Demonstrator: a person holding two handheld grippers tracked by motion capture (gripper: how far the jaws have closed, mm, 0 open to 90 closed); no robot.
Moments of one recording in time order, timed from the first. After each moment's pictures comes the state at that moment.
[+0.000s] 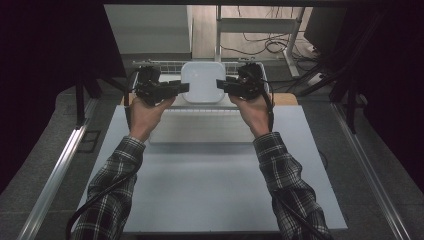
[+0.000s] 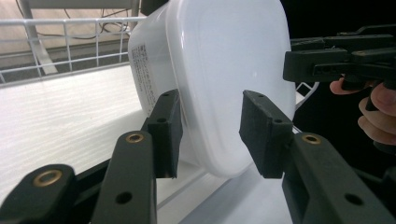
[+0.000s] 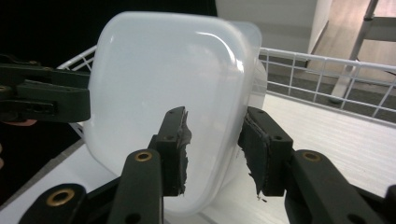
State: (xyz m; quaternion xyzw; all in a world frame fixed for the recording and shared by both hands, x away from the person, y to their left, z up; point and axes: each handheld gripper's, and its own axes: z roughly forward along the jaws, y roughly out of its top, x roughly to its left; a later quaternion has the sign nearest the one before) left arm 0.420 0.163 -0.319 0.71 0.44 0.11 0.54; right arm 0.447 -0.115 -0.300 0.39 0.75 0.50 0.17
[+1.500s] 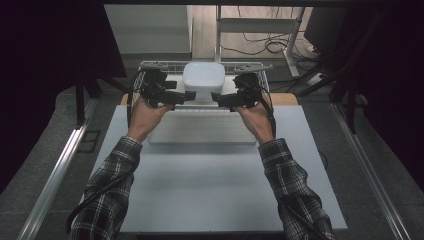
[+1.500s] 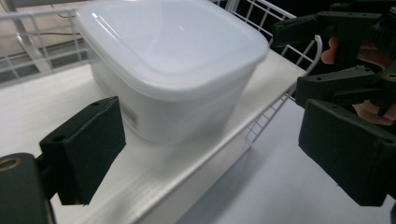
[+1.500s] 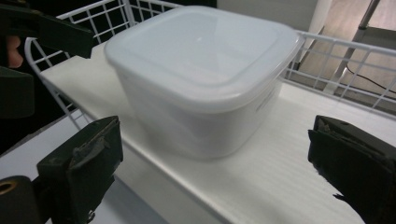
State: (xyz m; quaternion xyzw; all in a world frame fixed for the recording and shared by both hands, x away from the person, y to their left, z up) left arm 0.420 0.155 -0.323 0.76 0.40 0.12 0.51; right arm 0.443 -0.115 -0.319 0.36 0.78 0.47 0.20
